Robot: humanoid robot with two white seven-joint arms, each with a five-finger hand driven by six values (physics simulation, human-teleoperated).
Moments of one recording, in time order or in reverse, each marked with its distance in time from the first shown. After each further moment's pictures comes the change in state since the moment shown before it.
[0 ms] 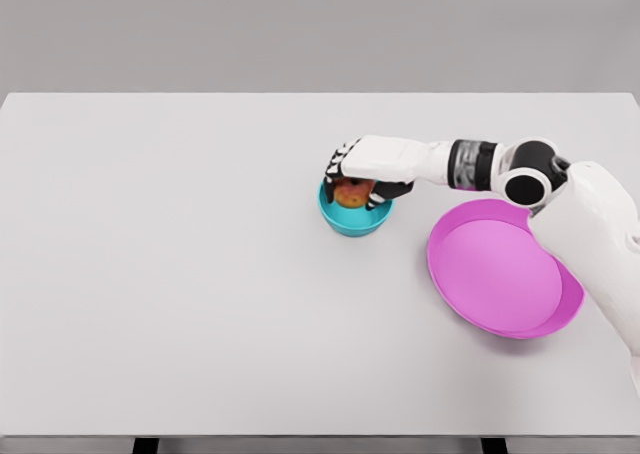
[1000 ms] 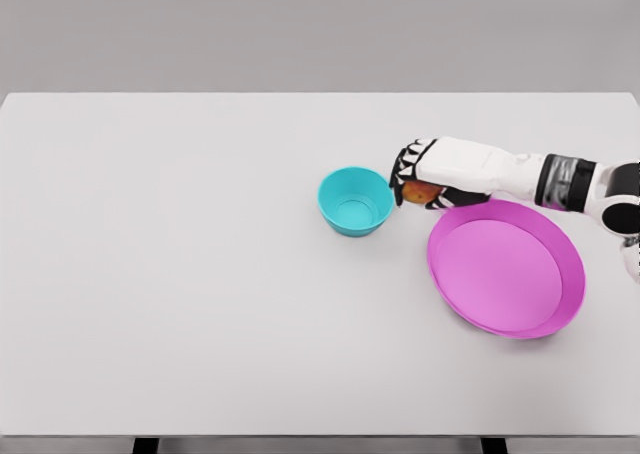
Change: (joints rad) left arm 0.000 0.000 0.000 0.000 0.000 0.000 0.000; right arm 0.178 -0.218 -0.179 -0.228 -0.052 0.000 0.000
